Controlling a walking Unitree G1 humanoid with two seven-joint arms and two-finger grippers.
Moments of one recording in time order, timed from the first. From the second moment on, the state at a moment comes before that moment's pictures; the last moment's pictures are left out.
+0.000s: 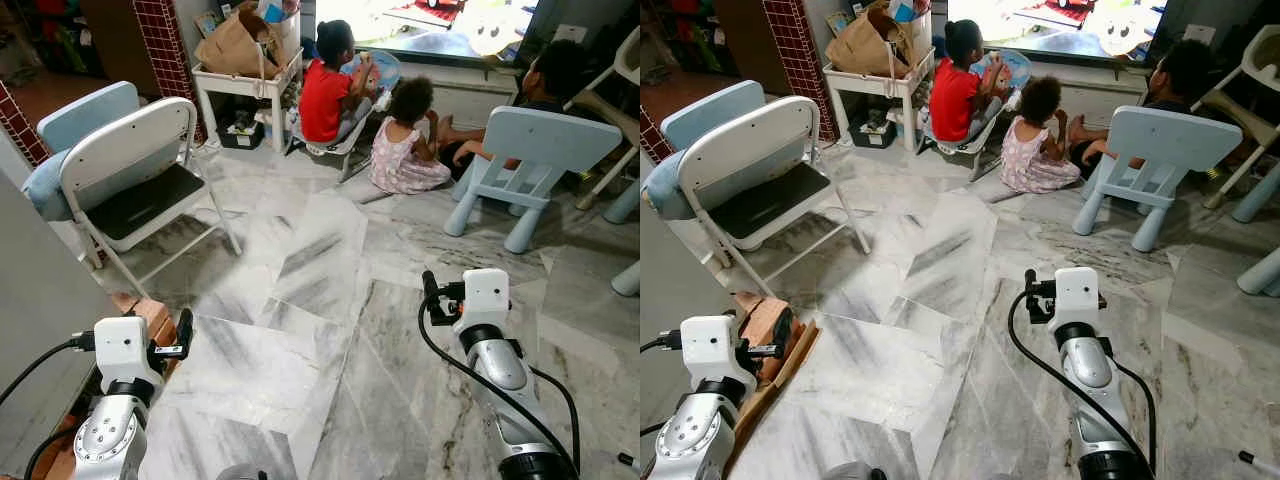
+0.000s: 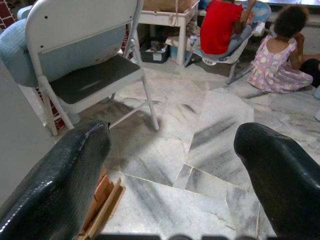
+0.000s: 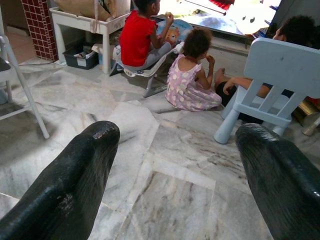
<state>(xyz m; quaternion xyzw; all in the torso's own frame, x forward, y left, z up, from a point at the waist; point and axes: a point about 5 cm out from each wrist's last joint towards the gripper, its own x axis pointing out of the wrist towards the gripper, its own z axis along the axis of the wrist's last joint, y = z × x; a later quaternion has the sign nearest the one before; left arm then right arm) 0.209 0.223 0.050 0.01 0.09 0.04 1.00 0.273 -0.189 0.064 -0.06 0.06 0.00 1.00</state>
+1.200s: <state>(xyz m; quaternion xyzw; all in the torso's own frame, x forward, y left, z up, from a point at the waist) 0.218 0.221 0.103 0.03 0.04 0.03 1.00 0.267 -0.167 0.077 -0.04 0.11 0.03 0.99</state>
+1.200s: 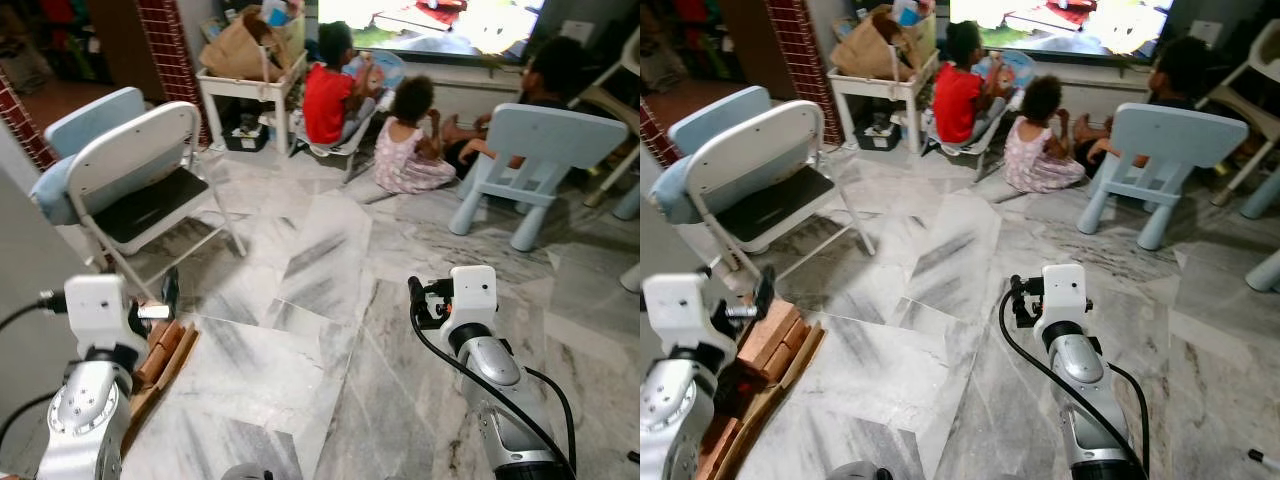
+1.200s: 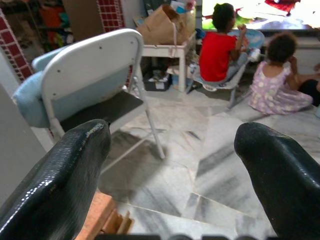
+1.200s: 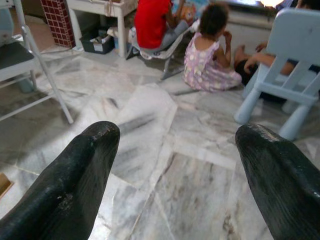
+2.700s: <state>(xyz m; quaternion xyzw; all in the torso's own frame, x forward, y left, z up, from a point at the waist) 0.215 0.227 0.098 0.05 0.04 0.10 0.99 0.291 -0.161 0.099 -0.04 0.04 0.06 1.00</state>
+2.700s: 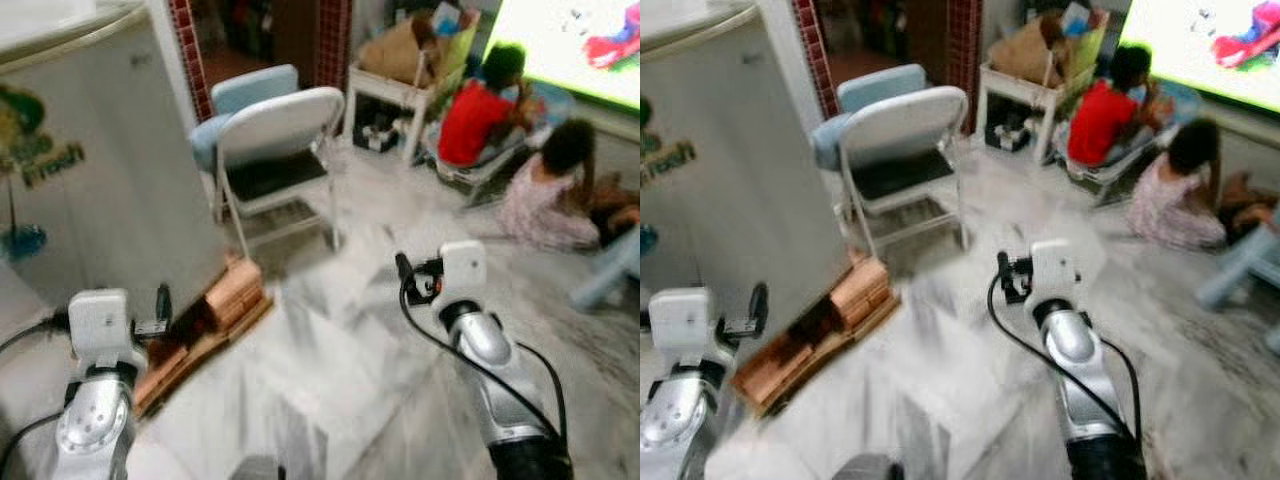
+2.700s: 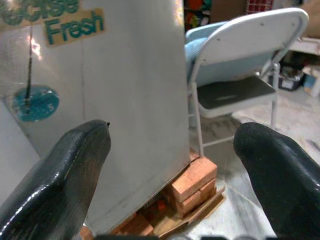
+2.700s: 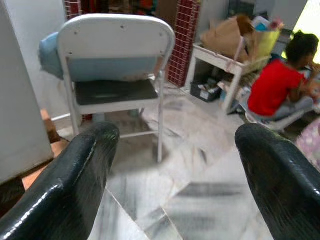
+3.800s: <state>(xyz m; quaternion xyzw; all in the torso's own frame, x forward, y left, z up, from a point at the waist) 0.233 0.194 0.096 0.02 0.06 0.00 1.00 0.254 -0.198 0.095 -0.08 0.05 -0.05 0.99</state>
